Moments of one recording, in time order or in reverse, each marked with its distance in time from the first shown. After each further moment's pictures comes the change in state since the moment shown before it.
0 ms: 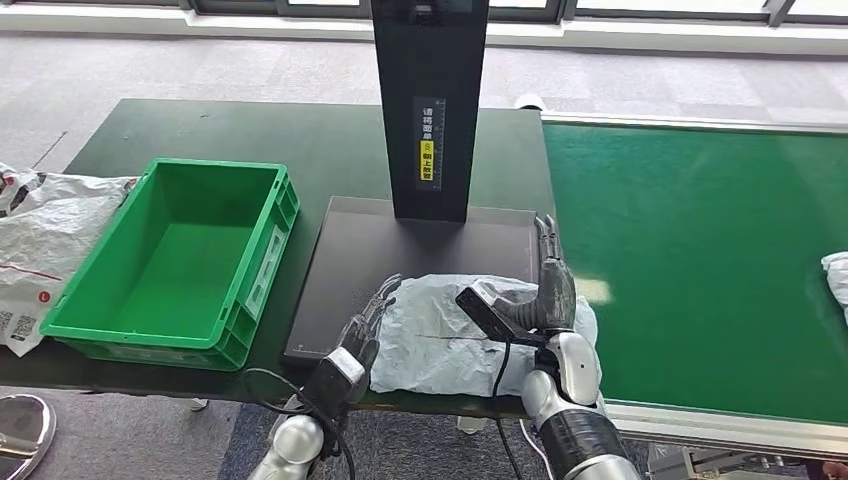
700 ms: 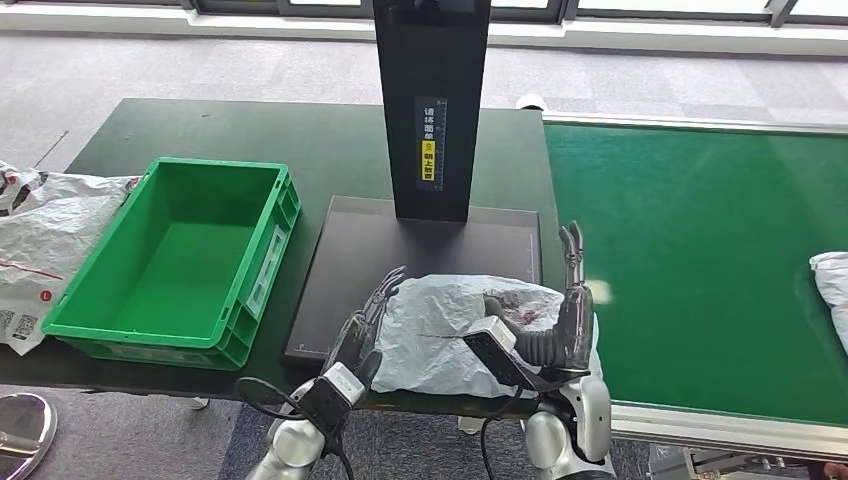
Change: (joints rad) left arm 0.010 0.010 -0.040 -0.064 -0.054 0.017 -0.049; right arm 0.266 0.013 0.054 -0.471 -0.132 -0.004 -0.113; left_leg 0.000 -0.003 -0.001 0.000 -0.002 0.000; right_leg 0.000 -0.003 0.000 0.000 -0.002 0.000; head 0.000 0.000
